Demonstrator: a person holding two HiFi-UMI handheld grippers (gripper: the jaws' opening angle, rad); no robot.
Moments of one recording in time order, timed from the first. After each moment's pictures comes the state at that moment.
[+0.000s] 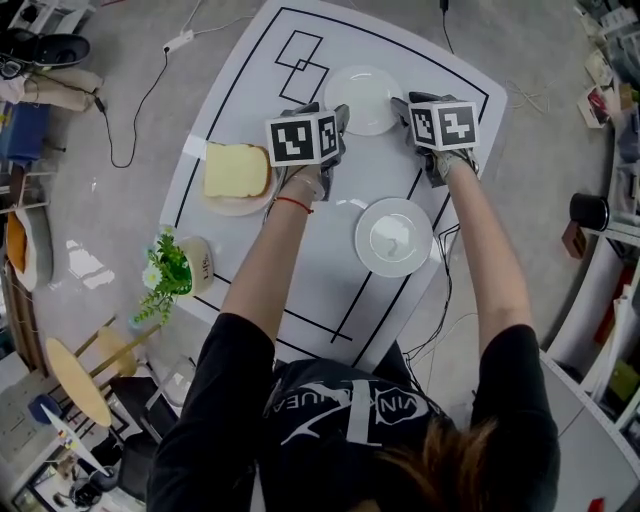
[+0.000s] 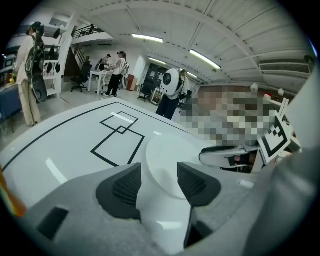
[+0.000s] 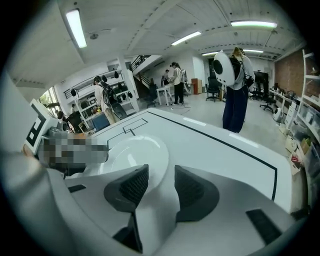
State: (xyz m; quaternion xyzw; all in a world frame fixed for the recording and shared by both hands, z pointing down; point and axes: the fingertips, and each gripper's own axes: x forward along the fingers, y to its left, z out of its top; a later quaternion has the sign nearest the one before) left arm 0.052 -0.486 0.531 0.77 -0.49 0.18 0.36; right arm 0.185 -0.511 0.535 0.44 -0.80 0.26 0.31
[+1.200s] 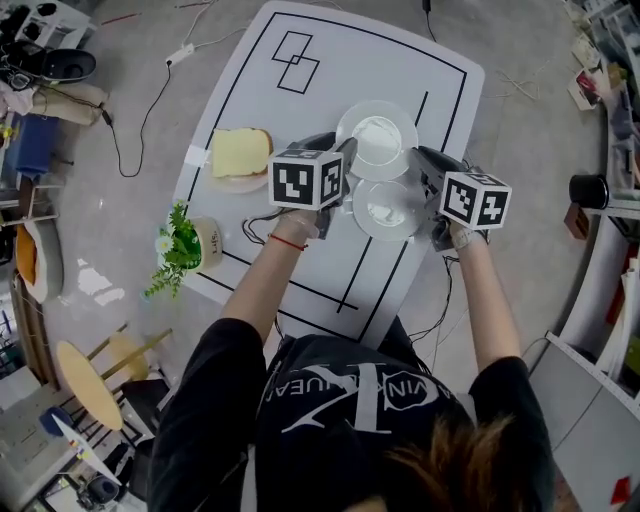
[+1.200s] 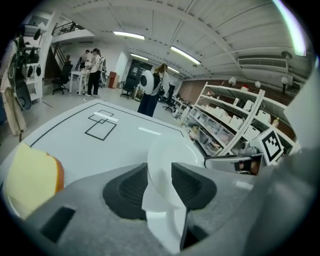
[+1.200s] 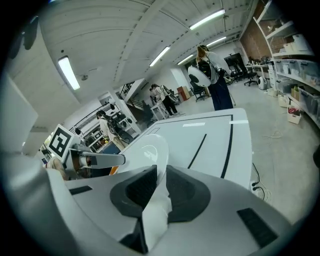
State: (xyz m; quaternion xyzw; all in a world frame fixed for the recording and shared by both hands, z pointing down) left arm 0.092 -0.353 0.468 0.82 -0.41 0.20 0.34; right arm 0.220 -0.331 0.472 0.46 -0.80 0.36 0.13
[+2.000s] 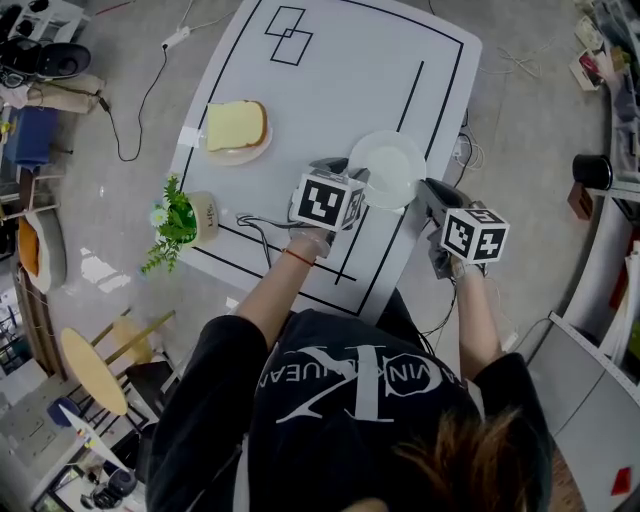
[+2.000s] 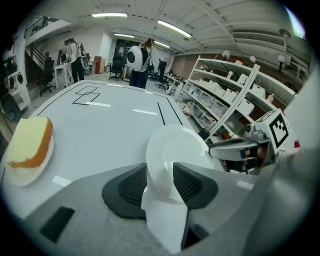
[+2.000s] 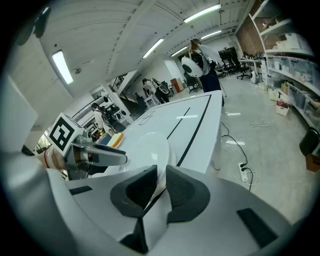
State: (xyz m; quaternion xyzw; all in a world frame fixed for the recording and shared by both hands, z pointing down) left arm 0.121 -0.243 0.522 0.81 -0.34 0.33 0.34; right arm 0.245 -0.211 0.514 0.47 -0.77 0.40 0.17
